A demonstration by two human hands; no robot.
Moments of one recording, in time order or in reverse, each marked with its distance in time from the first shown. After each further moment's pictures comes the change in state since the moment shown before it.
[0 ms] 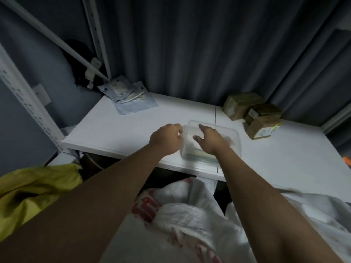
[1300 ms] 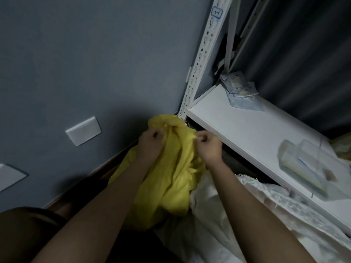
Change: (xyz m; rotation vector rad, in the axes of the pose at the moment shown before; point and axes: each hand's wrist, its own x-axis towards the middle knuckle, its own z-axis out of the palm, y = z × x) left_hand -0.314 -0.319 -0.123 -0.600 0.629 -0.686; right_hand -0.165 -0.376 0.188 0.524 0.056 -0.181
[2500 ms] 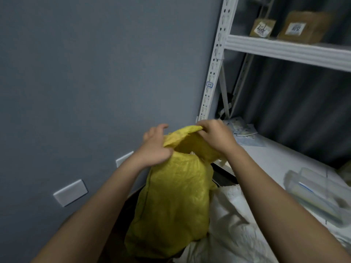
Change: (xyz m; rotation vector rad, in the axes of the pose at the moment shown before) left_hand -0.125 0.141 -0.160 0.415 -0.144 0.340; right_hand -0.078 -0.171 -0.121 -0.458 -0.057 -0.766
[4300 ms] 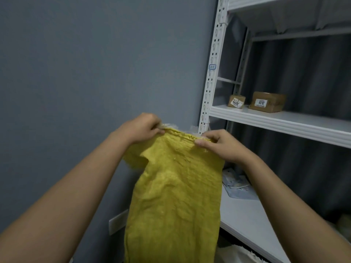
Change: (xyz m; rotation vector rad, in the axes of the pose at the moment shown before) left_hand 0.055 0.093 -0.181 0.500 0.286 0.539; right_hand 0.032 -0.037 -0.160 0.309 0.003 -0.109
